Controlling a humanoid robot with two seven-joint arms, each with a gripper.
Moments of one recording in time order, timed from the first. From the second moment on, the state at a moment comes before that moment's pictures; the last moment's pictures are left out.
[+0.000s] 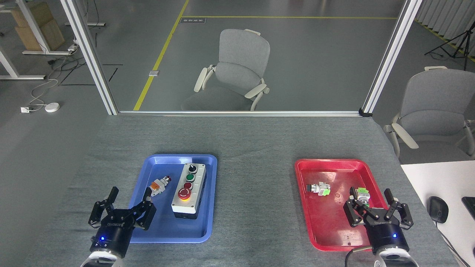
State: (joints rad) left arm -0.06 0.14 0.04 -1.42 -1.30 -0.16 0.21; right arm -0.08 -0.10 -0.18 -1.36 1.41 -0.15 -0.10
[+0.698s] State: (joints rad) left arm -0.06 0.06 -0.19 -1.39 -1.34 0.07 0.15; right arm -0.08 -0.10 -0.18 -1.36 1.41 -0.14 -0.13
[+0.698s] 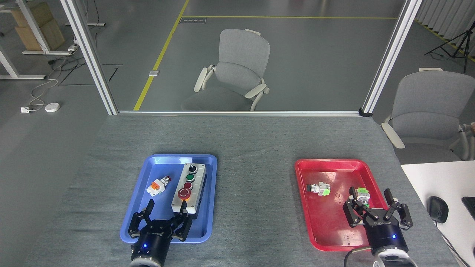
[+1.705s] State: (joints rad) left arm -0.21 -0.02 -0.19 -1.09 -1.34 0.08 0.16; right arm -0.06 -0.11 -0.14 -1.37 1.40 -0.08 -0.07
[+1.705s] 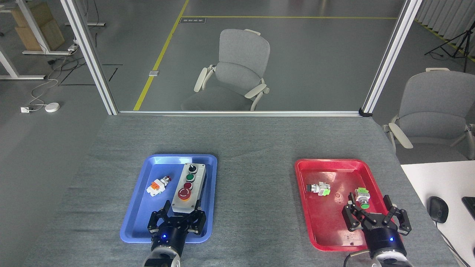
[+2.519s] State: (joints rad) left arm -0.41 -0.07 -0.21 -0.78 -1.34 0.07 0.16; right arm -0.06 -0.12 -0.14 -1.37 1.40 -0.08 -0.07
